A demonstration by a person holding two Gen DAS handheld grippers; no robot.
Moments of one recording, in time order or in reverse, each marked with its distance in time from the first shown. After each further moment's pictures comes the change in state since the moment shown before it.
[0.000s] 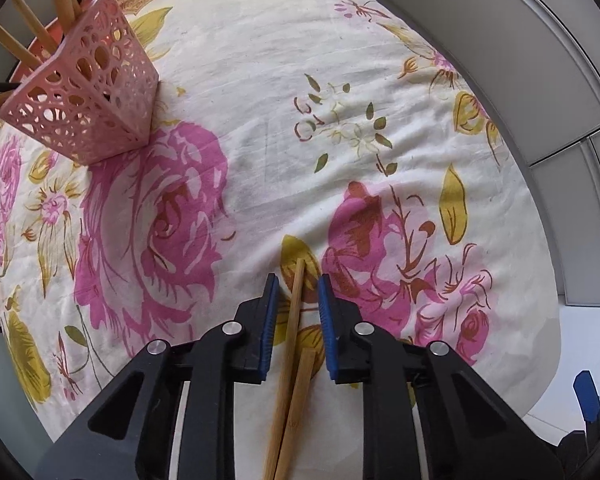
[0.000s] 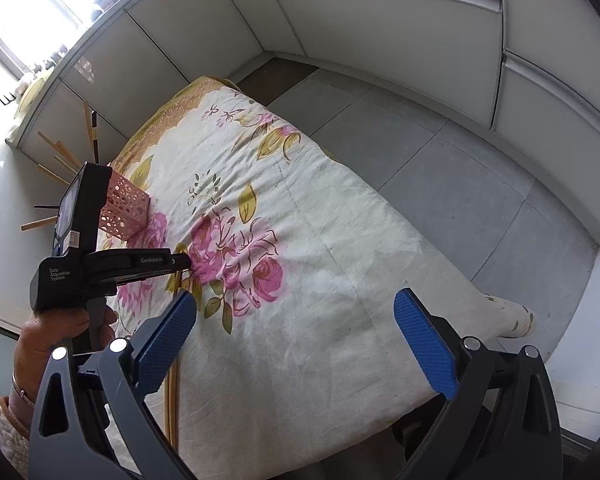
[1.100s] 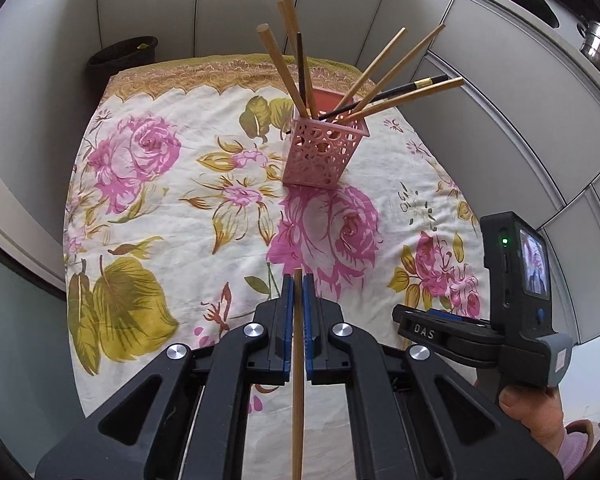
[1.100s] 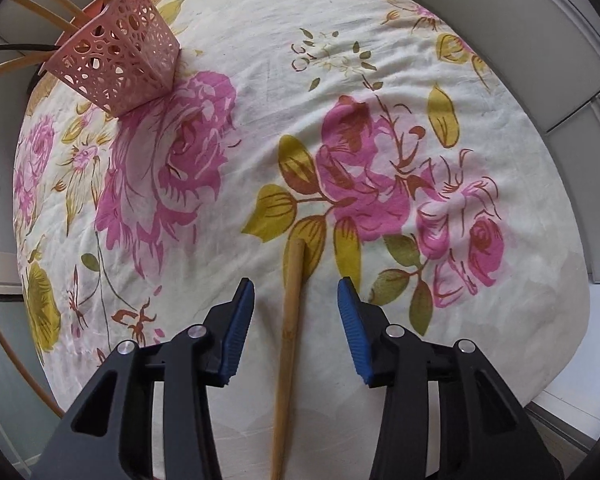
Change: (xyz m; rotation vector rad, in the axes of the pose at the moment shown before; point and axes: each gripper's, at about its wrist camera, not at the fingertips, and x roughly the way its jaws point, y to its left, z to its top) left arm -0.124 0.151 -0.117 -0.210 -0.394 -0.125; right arm 0.139 0.176 -0.022 -0.220 0.356 -0.245
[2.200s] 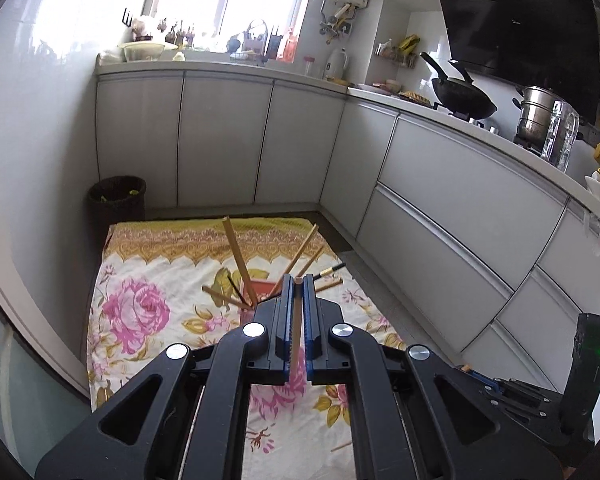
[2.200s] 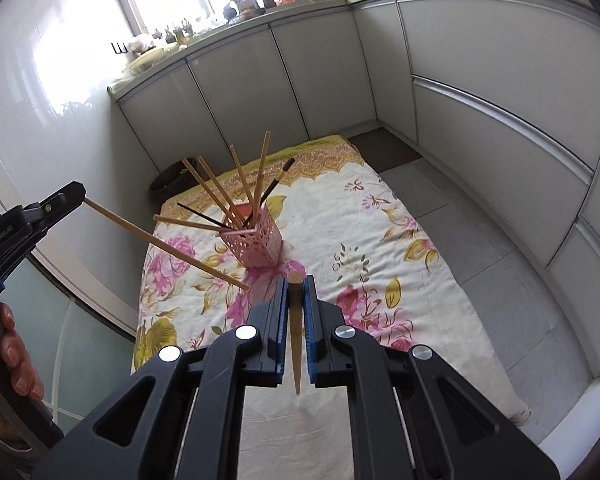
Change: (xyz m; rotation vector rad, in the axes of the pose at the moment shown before) left arm -0.149 -0.075 0.060 0.075 -0.477 -0.038; right arm -0.229 -0.075 -0.050 -0.150 -0.598 0.319
